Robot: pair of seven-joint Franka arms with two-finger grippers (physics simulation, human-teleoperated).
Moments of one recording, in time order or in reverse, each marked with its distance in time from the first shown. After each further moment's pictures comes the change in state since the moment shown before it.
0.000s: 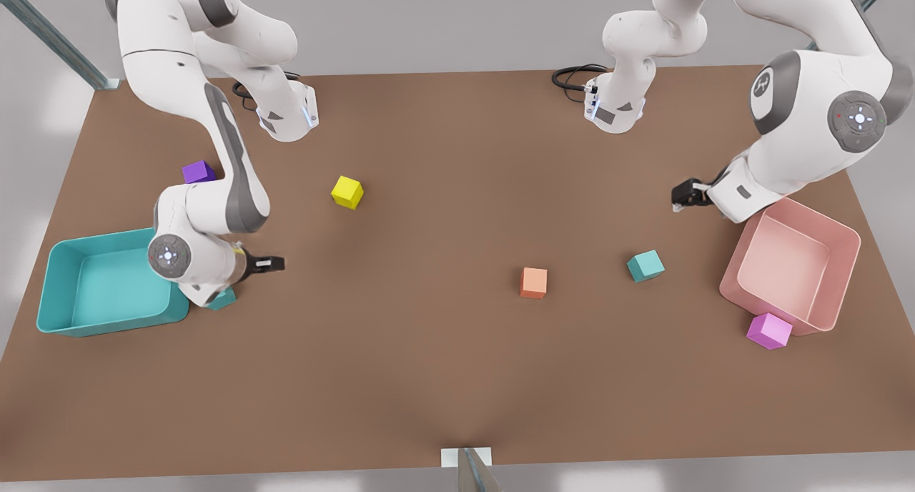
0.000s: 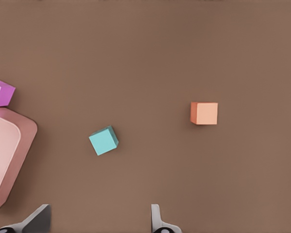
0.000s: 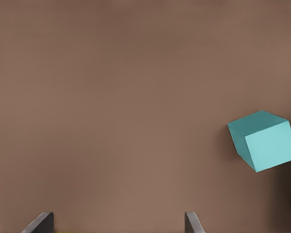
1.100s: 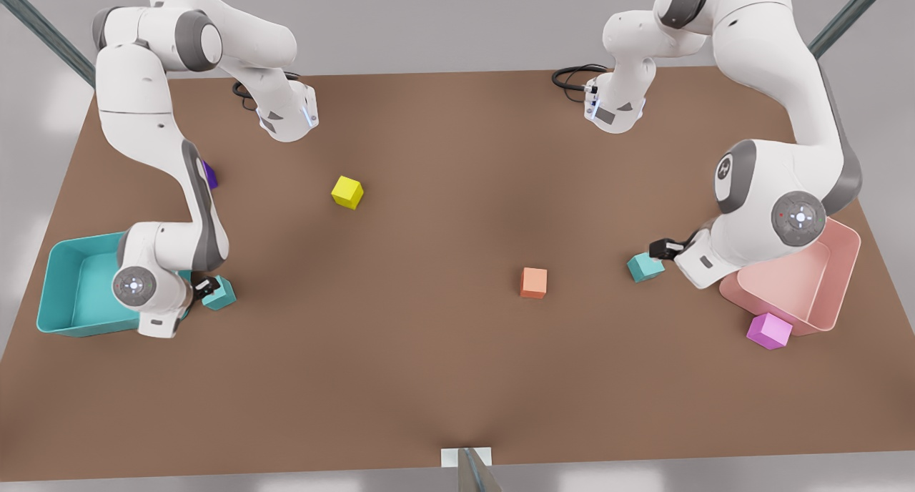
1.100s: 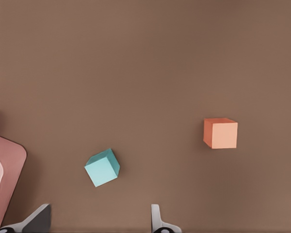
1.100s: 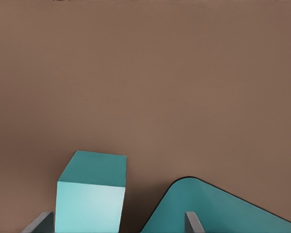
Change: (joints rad) left arm -0.016 0.244 -0.019 0.104 0.061 0.078 -0.002; right arm -0.154 0.213 -0.085 -0.005 -0.292 0.285 -0.640
